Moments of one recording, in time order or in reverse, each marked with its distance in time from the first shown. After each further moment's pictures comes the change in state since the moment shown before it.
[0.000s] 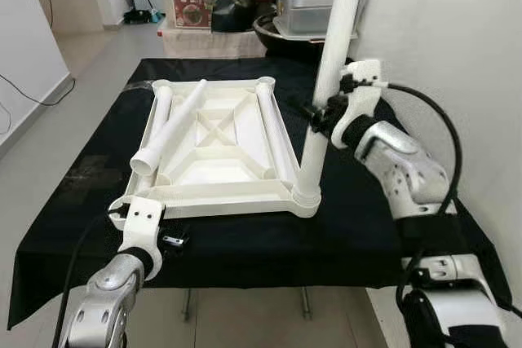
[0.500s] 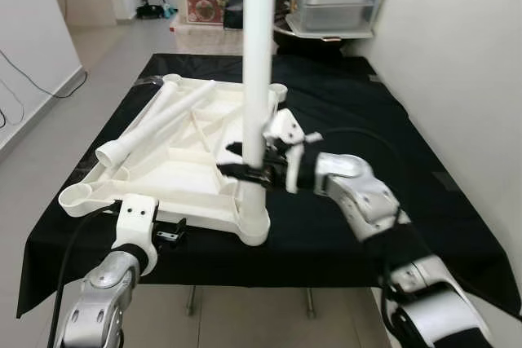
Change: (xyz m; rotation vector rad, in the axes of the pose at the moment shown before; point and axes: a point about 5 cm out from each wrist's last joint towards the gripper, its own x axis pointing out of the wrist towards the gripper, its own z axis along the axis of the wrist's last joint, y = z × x) left arm -0.003 0.000 0.011 -0.006 -0.059 -0.014; right arm 0.052 0.023 -0.050 0.053 0.145 -0.077
